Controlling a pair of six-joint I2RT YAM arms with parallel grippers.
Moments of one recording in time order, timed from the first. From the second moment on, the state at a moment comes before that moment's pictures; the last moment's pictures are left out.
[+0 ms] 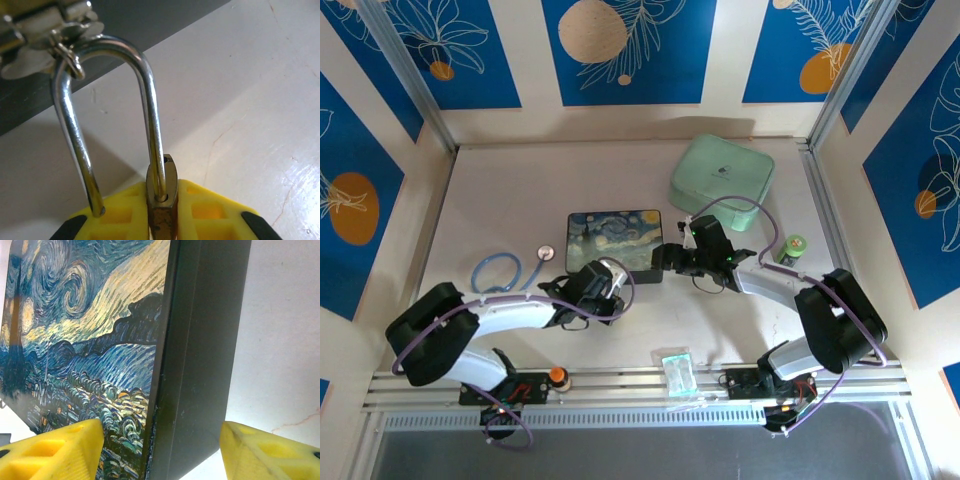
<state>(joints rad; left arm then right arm) -0.89 1.42 0.55 -0.08 0.08 -0.43 0.54 1.44 0.66 -0.01 -0.34 0.66</state>
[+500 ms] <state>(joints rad) -0.90 1.41 0.57 -0.14 0.04 -0.49 0.54 1.42 0.65 -0.03 -0.34 0.66</state>
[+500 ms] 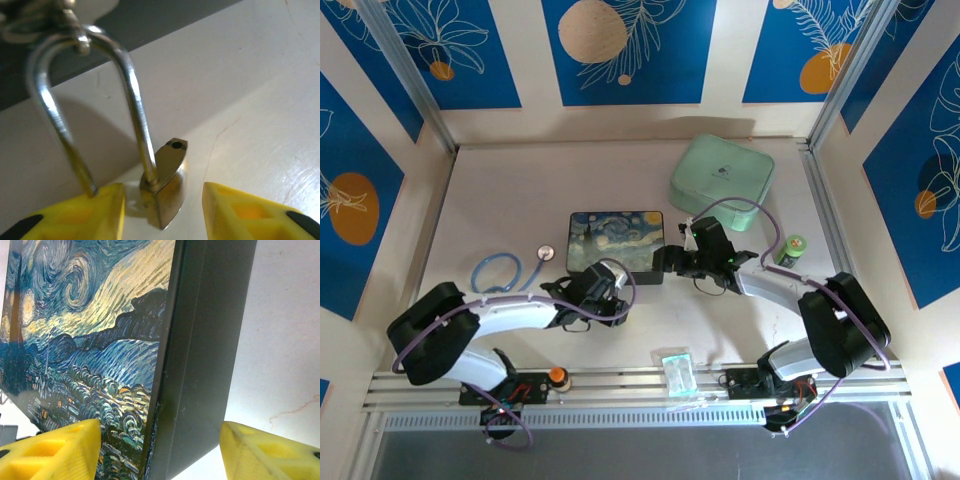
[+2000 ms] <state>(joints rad) -0.69 1.32 0.95 -0.56 -0.16 0.55 0.96 1.20 0.56 -0.14 -0.01 0.79</state>
